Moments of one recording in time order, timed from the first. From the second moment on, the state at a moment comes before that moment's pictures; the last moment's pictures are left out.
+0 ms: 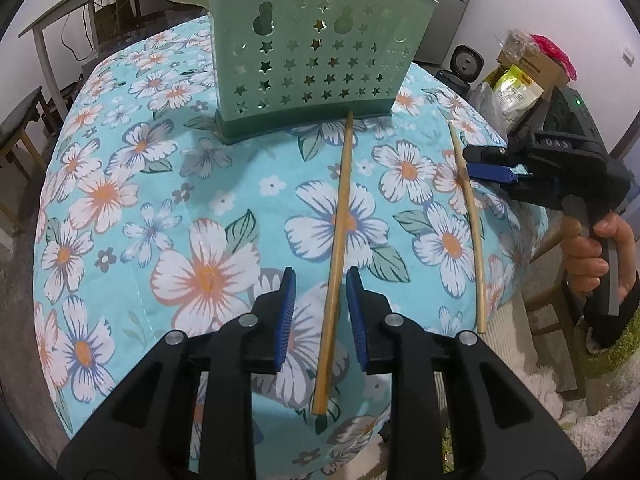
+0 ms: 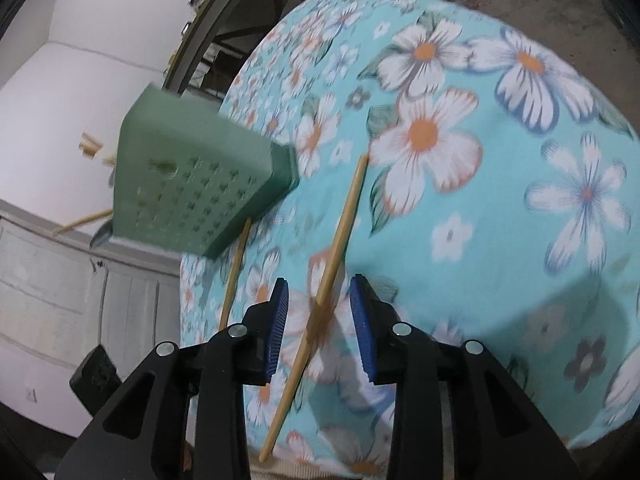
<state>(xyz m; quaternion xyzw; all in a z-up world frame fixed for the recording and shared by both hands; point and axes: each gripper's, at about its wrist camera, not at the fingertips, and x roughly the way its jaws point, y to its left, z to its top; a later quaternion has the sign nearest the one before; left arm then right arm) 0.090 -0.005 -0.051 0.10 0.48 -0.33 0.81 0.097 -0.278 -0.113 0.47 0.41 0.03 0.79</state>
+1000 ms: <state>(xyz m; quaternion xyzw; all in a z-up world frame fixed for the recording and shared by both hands) 0.138 -0.113 -0.055 0.19 0.43 -0.32 0.82 0.116 -0.287 -0.116 0.43 0.38 -0.03 0.82</state>
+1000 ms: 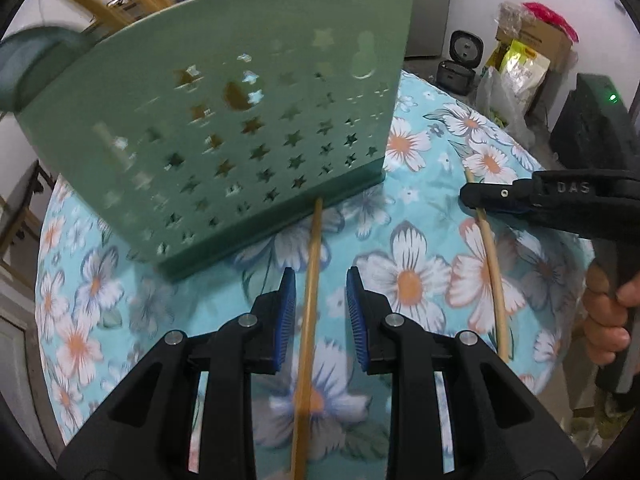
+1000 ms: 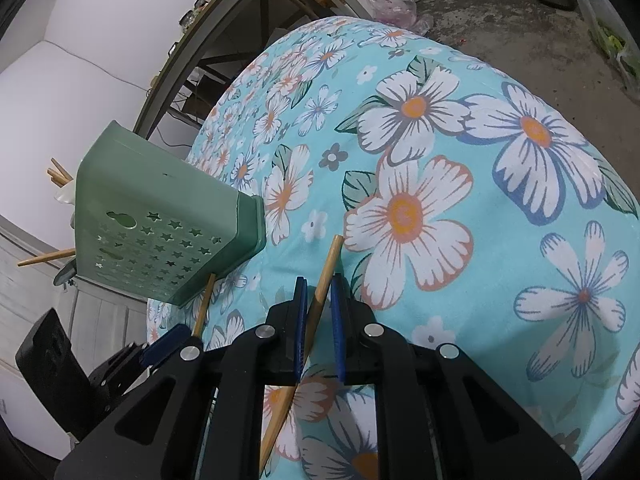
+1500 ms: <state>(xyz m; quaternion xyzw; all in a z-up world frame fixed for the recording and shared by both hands) 0.152 -0.142 -0.066 0.22 0.42 -0.30 0.83 0.116 -0.290 -0.117 0.43 0.38 -0.02 0.82</state>
